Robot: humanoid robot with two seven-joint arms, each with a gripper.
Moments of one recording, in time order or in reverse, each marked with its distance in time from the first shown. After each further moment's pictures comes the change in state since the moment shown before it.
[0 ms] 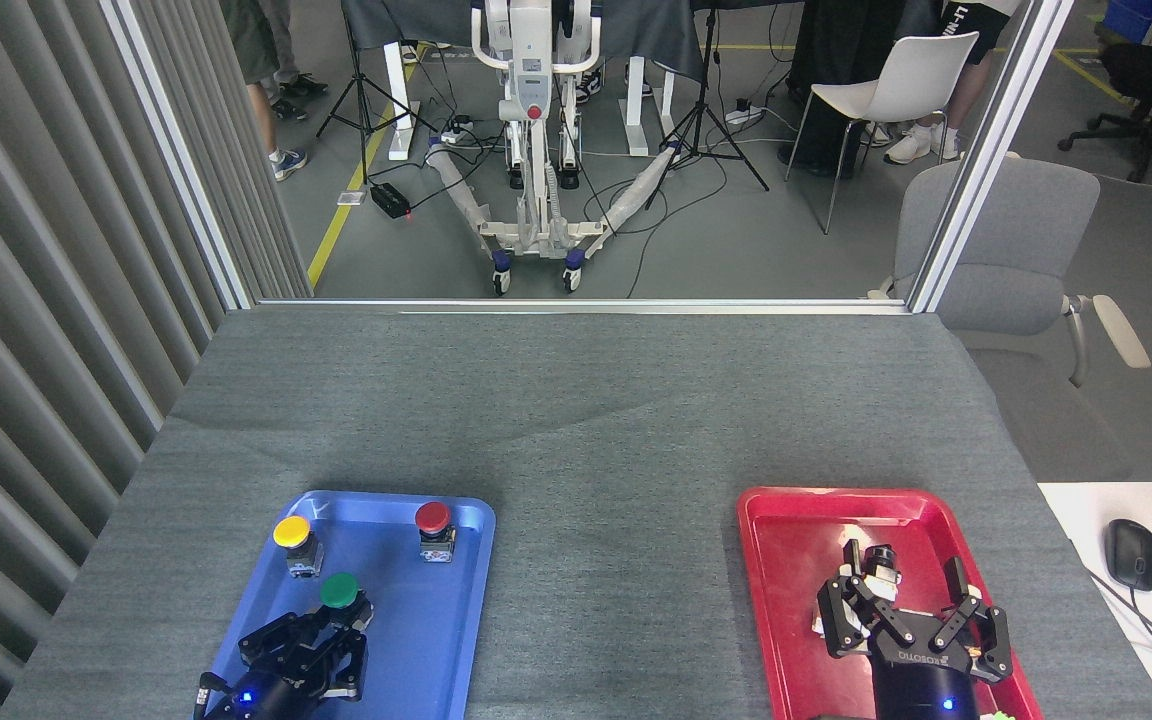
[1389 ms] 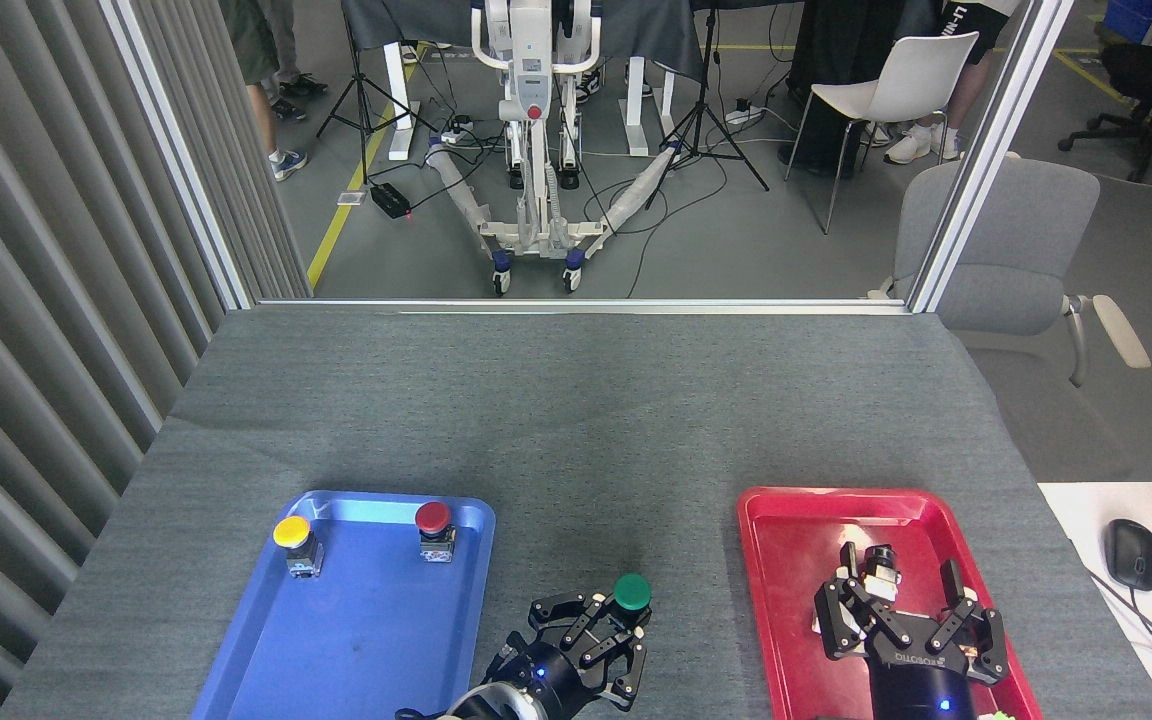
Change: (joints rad) left arm -0.229 -0.319 -0.447 0.251 -0.203 0.139 0.085; right arm 0.000 0.003 0.001 0.006 0.001 -0.002 0.002
